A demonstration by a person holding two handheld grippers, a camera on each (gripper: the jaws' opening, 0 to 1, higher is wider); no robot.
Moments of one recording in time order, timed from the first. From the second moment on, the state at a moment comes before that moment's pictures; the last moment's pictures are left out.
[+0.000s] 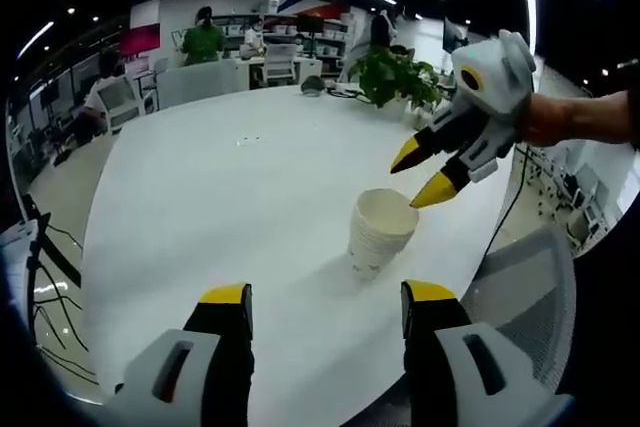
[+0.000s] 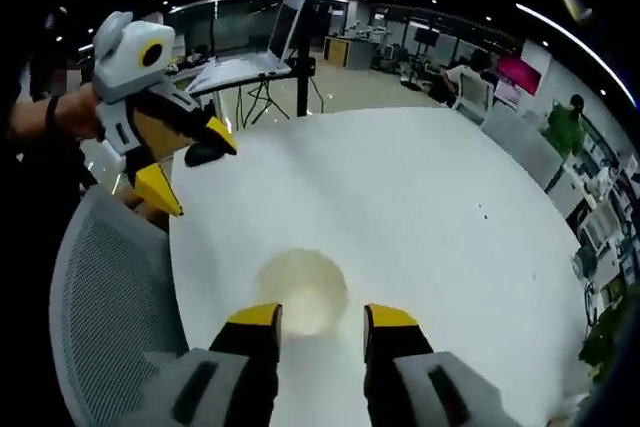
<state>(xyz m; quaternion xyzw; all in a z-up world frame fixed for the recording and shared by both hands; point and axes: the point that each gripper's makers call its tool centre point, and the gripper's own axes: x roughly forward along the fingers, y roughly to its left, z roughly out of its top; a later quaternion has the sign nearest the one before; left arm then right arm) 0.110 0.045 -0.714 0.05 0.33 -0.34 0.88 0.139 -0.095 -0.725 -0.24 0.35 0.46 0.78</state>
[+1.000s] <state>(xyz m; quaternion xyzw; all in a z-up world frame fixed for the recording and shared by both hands) 0.127 -0.048 -0.764 0.17 0.34 -0.46 0.81 0.126 -0.084 -0.767 -0.26 0.31 0.48 0.78</state>
